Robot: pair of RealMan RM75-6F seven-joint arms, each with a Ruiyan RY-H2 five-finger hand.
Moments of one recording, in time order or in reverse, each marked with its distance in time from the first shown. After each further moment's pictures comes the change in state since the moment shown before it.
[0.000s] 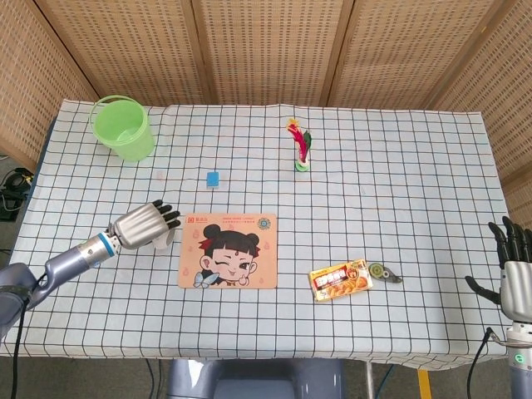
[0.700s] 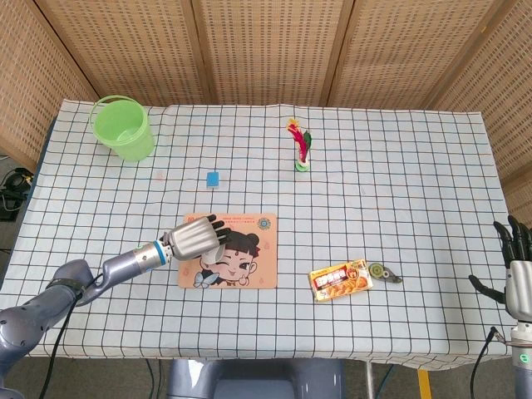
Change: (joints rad) left arm -0.136 -0.137 -0.038 -0.093 -0.003 -0.098 0.060; right arm -0.002 0.009 0.007 0.007 0.009 -0.005 0.035
